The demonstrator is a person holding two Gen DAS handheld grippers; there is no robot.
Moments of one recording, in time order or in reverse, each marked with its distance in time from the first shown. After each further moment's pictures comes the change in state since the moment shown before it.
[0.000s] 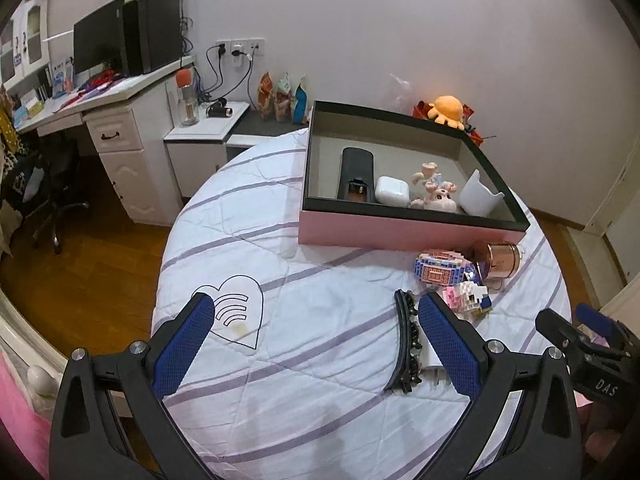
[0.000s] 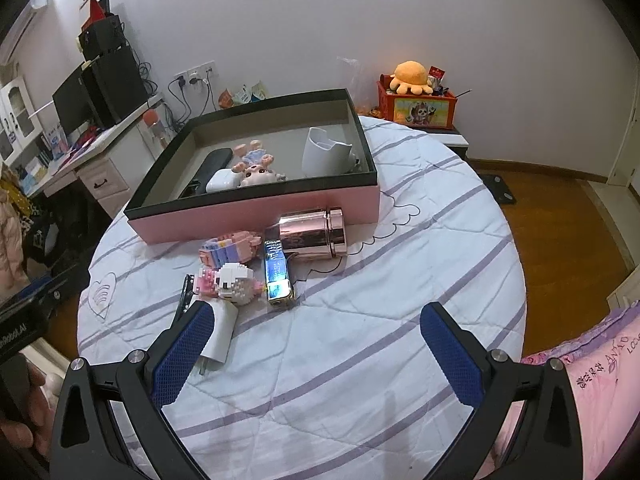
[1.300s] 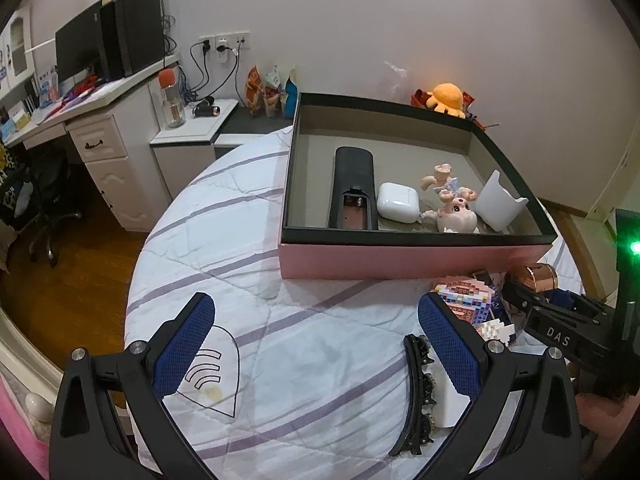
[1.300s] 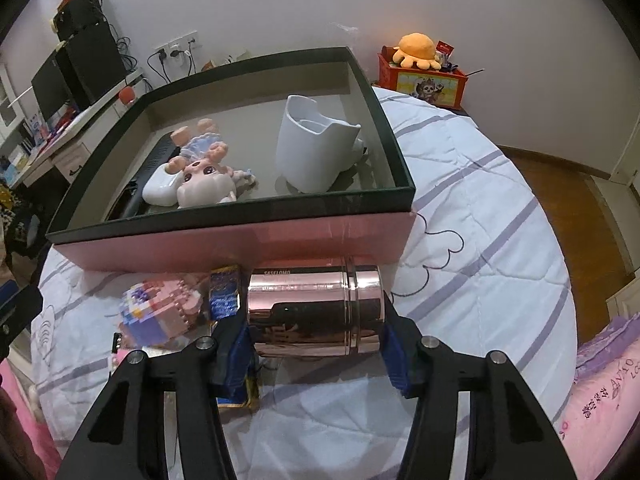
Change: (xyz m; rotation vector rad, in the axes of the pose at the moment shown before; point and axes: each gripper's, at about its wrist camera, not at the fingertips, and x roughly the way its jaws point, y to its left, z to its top) left arm 0.058 -0.013 0.030 0.039 0.026 -0.003; right arm 0.095 -0.006 0.036 -0.010 0.101 -0.026
